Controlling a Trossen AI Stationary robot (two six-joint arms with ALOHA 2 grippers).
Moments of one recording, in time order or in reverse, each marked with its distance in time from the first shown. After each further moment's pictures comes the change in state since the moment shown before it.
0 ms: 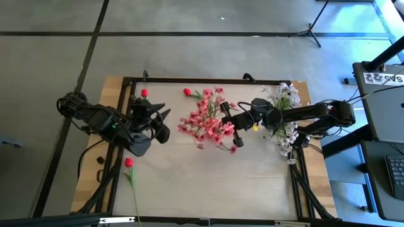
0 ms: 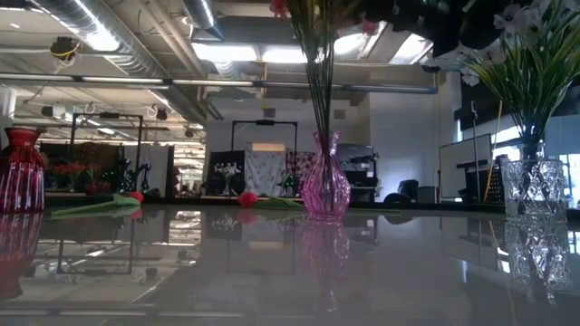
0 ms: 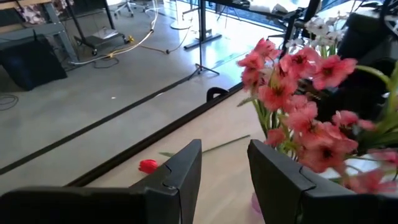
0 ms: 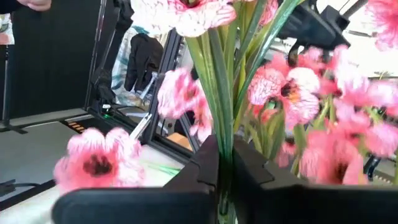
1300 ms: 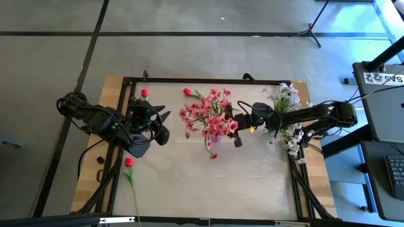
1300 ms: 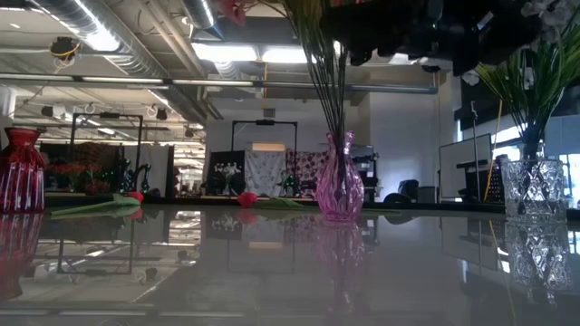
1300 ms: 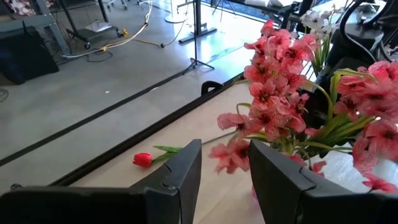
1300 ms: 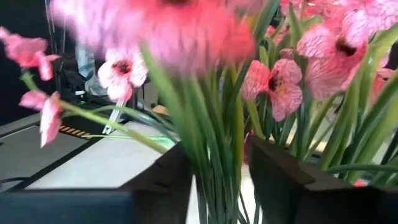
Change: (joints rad) left arm -0.011 0.000 0.000 -0.009 0.027 -0.022; right arm 0.000 -0.023 -0.131 0.004 0.173 0.115
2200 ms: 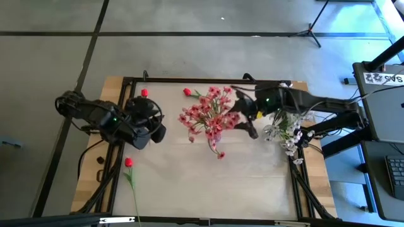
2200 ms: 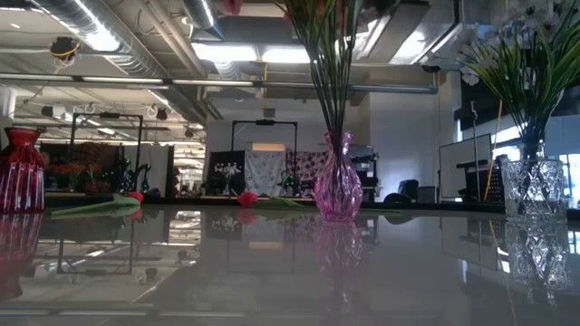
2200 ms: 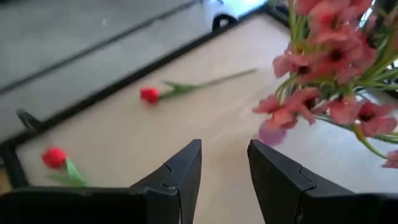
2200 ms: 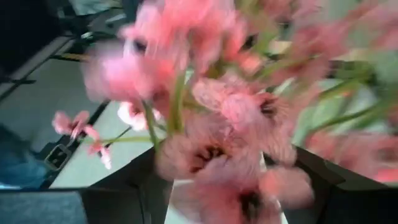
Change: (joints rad) left arm 0.064 -0.026 -0.009 -0.188 0.272 -0.179; right arm 0.000 -0.162 0.634 -1.318 0.027 0.009
